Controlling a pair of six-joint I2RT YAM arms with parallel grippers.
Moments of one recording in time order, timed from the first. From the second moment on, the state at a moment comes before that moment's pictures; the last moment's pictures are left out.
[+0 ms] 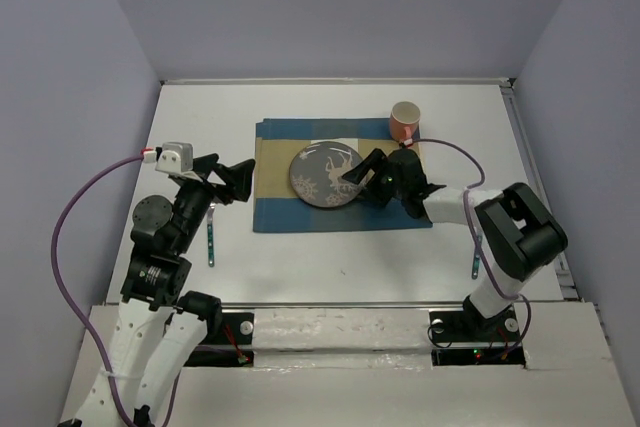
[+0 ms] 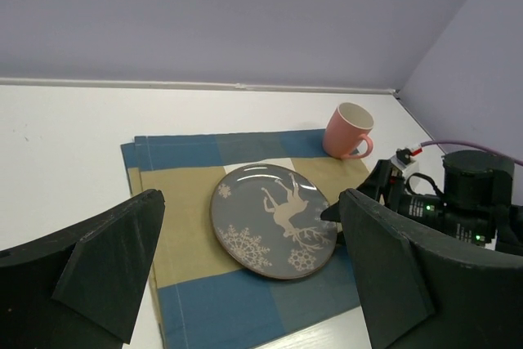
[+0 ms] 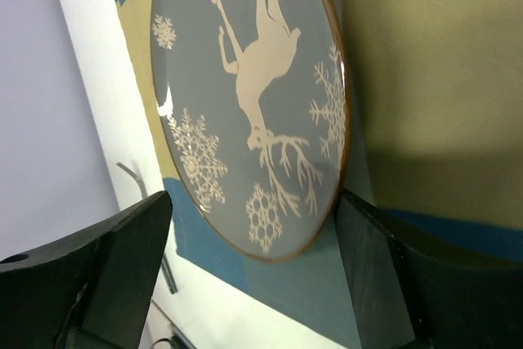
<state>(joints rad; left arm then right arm) -0.28 0.50 0.70 -0.11 0.08 -0.31 0.51 1.72 0.79 0.40 -0.11 1.15</state>
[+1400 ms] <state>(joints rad) -0.58 0.23 0.72 -0.15 -0.09 -0.26 -0.17 1.25 0.76 -0.85 0.36 0.85</state>
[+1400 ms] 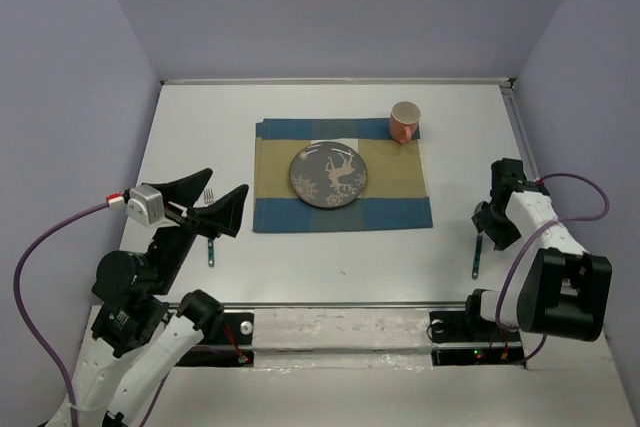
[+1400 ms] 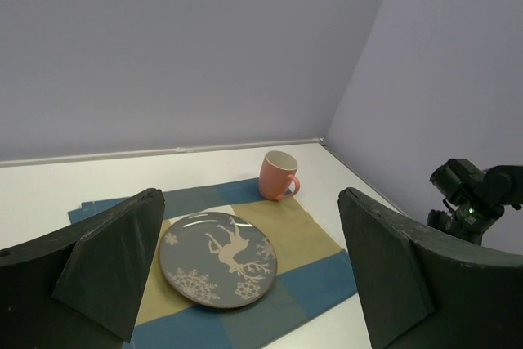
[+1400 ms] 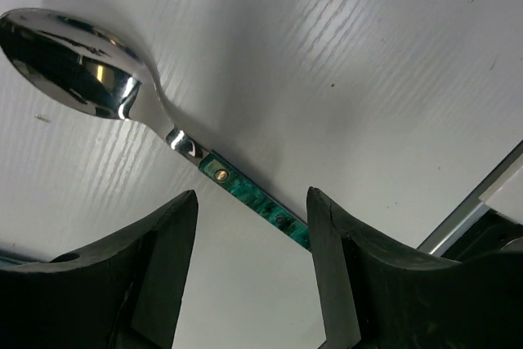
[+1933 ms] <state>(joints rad) -0.59 0.23 0.72 -0.15 -0.10 -0.26 -0.18 1.46 0.78 -0.78 0.26 0.71</state>
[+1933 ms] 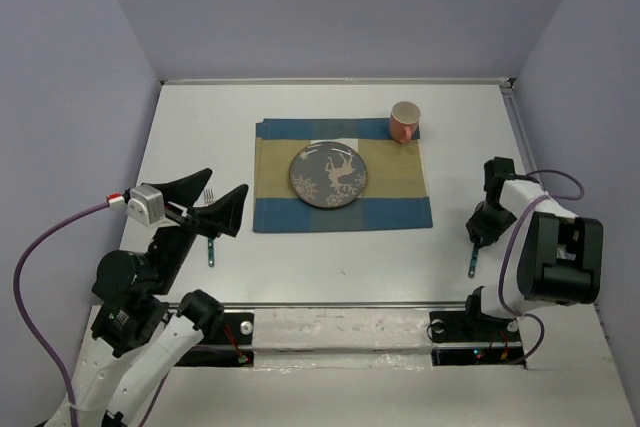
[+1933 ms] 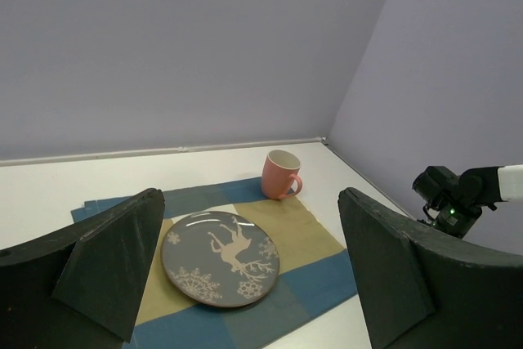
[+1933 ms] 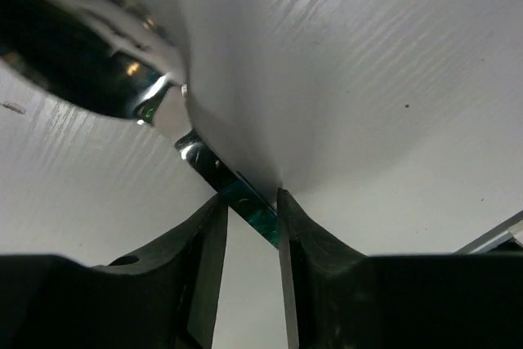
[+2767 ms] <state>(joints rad) -0.59 0.33 0.72 -0.15 -0.09 -0.26 0.36 1.26 1.05 -0.66 0.30 0.57</state>
